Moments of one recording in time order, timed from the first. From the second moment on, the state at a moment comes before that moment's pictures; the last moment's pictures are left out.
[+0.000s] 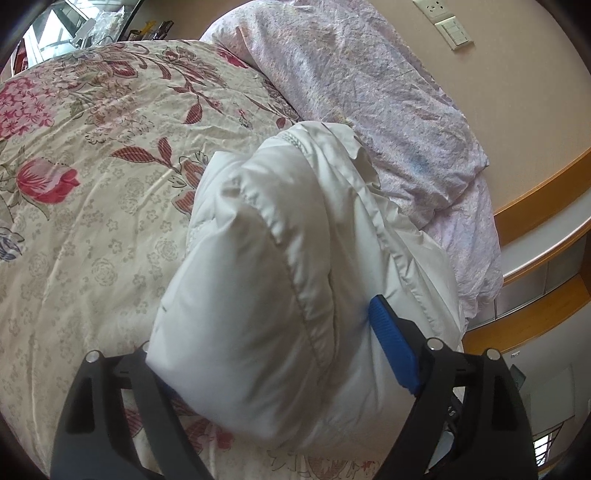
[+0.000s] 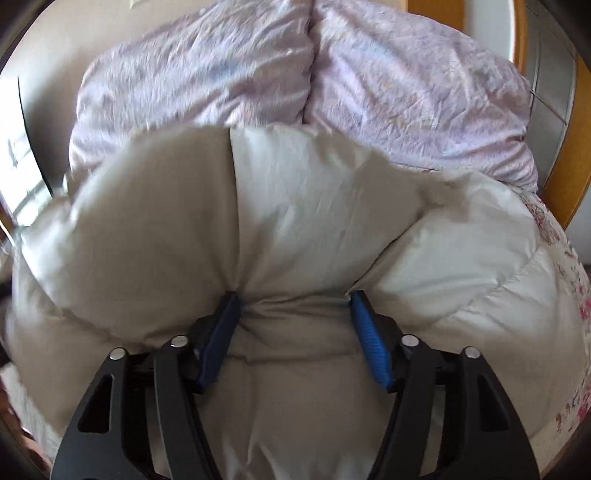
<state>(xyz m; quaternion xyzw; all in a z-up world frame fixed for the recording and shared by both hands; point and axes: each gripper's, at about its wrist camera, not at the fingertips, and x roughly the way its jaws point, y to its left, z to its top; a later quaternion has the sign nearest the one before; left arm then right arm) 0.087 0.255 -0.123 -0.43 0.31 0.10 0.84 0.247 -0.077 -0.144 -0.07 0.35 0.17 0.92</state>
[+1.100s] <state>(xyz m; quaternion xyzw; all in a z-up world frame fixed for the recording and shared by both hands) 0.121 0.122 0.028 -0.21 0.23 -0.04 0.95 0.241 -0.074 -0.156 -0.05 0.35 0.14 0.92</state>
